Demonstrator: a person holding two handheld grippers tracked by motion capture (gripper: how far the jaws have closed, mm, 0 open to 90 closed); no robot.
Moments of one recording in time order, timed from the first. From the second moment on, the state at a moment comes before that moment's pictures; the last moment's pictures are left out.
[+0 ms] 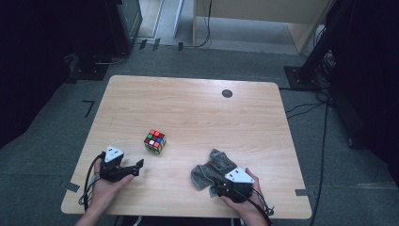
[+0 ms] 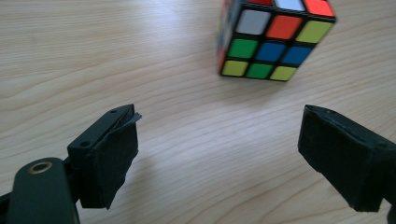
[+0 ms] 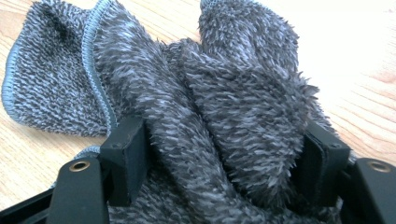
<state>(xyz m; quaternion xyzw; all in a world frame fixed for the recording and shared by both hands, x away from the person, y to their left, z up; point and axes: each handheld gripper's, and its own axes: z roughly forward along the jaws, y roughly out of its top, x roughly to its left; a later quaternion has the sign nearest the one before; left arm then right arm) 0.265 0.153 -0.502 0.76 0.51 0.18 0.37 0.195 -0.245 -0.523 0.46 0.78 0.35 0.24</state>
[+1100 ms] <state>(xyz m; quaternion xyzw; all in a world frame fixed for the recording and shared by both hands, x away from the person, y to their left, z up) 0.308 0.079 -0.499 0.76 0.51 0.21 0.34 0.197 -0.248 -0.523 0.46 0.78 0.36 0.23</state>
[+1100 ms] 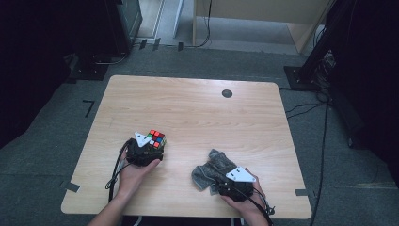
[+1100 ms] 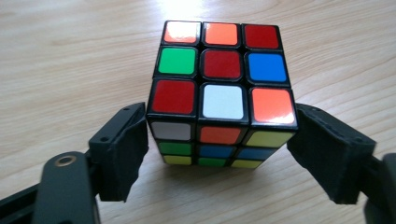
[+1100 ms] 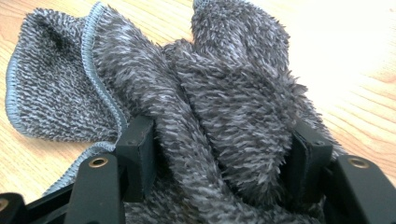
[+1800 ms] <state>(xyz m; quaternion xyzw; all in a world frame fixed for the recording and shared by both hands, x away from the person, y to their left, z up) 0.321 0.095 -0.482 0.76 0.50 0.19 0.36 0.221 -0.266 -0.467 0.43 0.78 0.38 0.24</state>
